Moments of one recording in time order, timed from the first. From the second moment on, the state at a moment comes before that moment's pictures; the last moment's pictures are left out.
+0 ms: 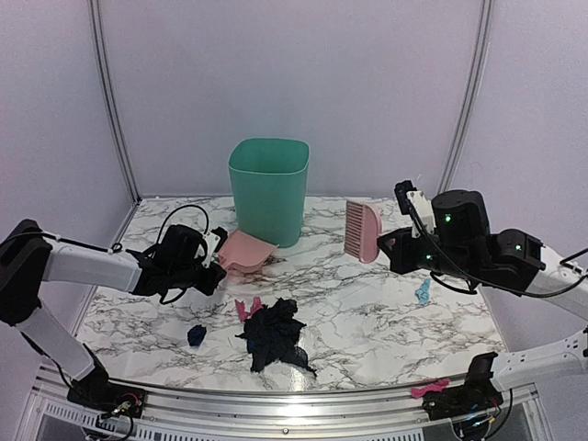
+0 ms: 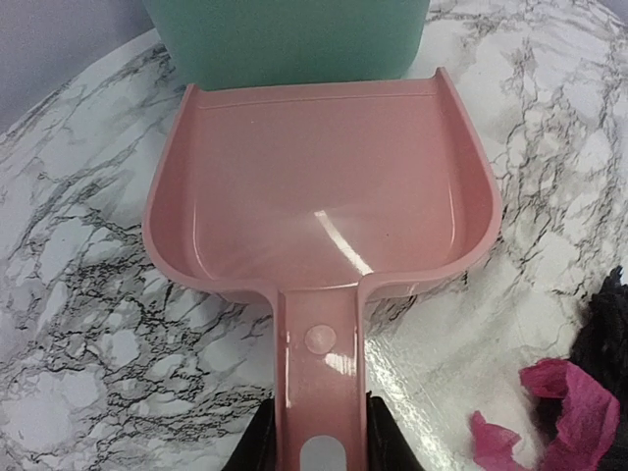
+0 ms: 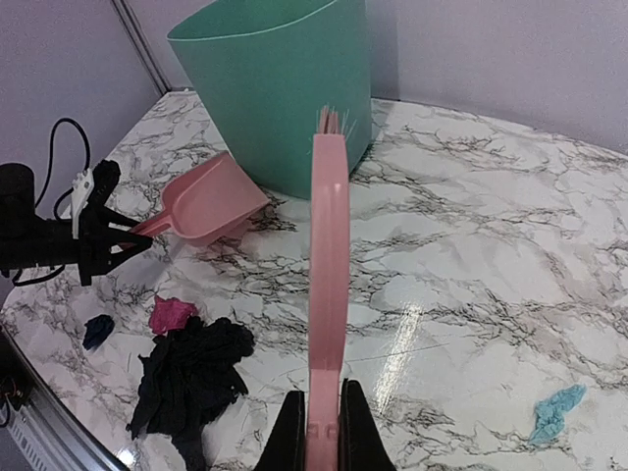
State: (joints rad) left arm -0.66 1.58 0.72 0.12 -0.11 -0.03; right arm 0.93 0.97 0.97 -0.52 0.33 0.42
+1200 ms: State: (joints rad) left arm -0.96 0.70 0.59 -0.51 -0.29 -0.62; right arm 1.10 1.43 0.92 -0.37 0.24 0.49
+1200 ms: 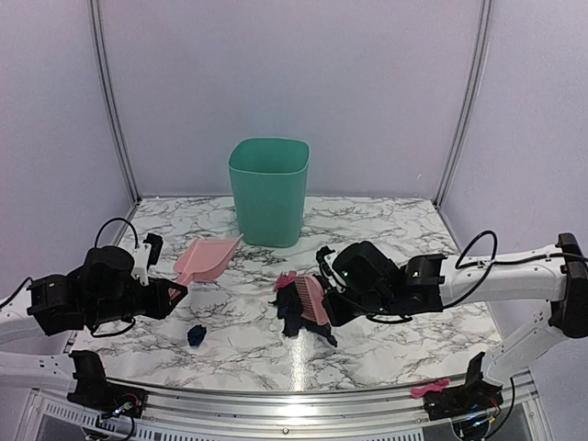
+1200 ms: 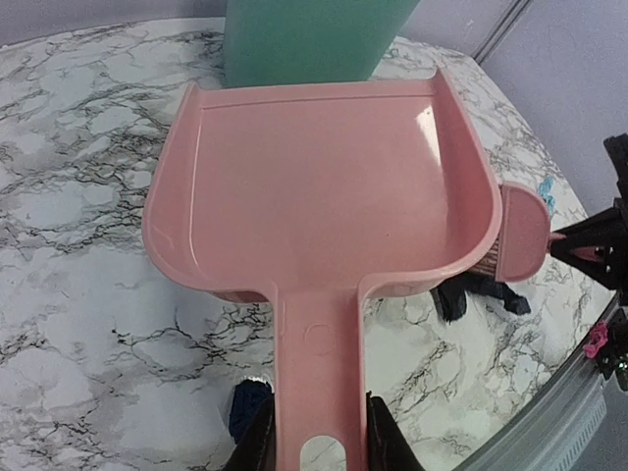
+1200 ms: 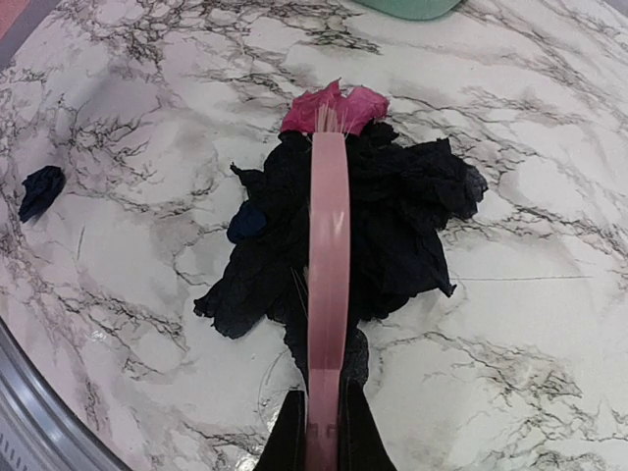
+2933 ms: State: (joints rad) left arm -1.36 1.41 0.82 -0.56 -0.39 -0.40; right arm 0.82 1.40 0.97 -0.43 0.00 0.20
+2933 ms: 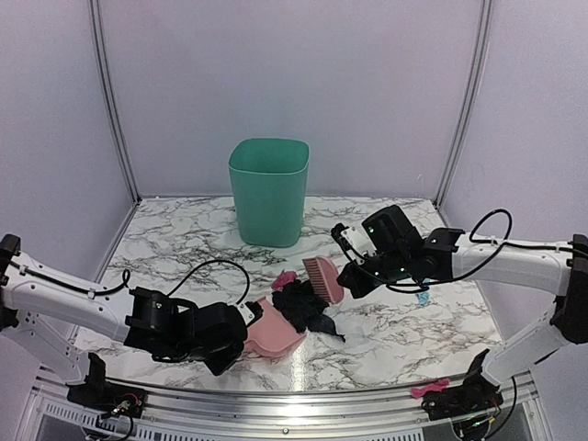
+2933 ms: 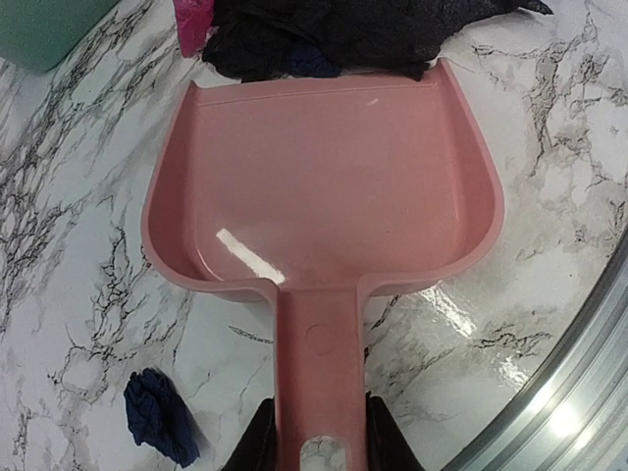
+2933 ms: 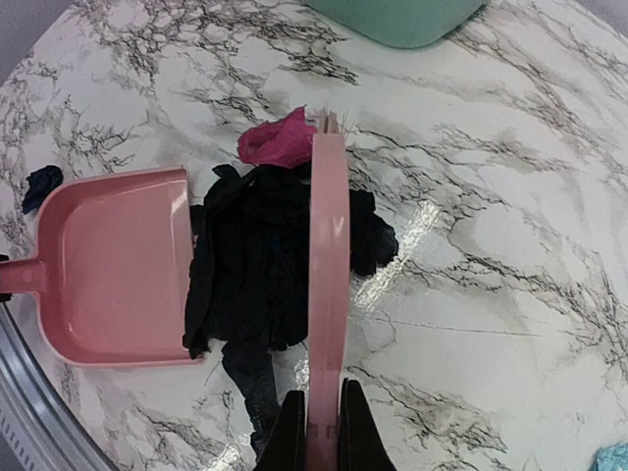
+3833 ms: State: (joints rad) left arm -1.36 1.44 0.85 -0.51 -0.45 -0.36; right arm 0.82 1.23 0.94 -0.37 -0.30 0.23
